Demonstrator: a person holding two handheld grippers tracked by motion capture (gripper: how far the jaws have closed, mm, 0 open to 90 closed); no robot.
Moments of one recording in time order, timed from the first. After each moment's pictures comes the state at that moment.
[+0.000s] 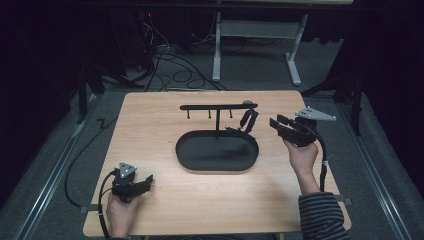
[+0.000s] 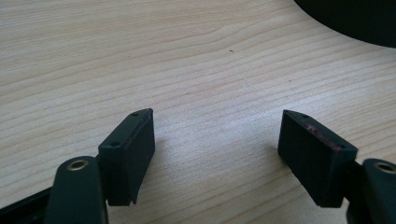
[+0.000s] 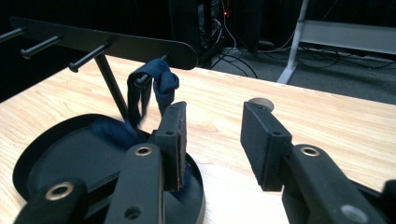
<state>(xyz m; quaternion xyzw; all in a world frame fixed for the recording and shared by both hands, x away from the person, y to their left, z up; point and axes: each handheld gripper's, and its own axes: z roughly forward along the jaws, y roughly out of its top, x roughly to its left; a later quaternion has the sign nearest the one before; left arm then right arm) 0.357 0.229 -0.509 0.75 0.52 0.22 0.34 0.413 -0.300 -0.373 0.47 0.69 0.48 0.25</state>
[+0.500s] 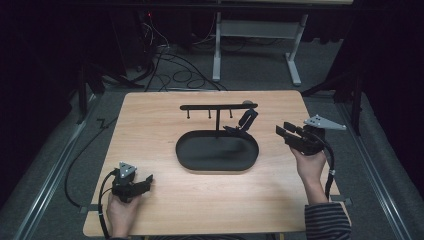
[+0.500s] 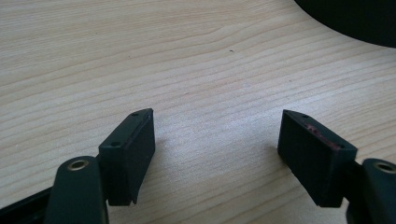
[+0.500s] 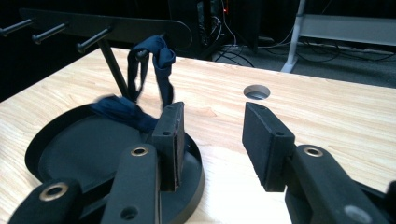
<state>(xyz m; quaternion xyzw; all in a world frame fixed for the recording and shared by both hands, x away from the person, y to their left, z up) 0.357 0.228 -0.509 0.75 0.52 0.22 0.34 0.389 -0.316 -0.380 0.48 0.69 0.48 0.25</state>
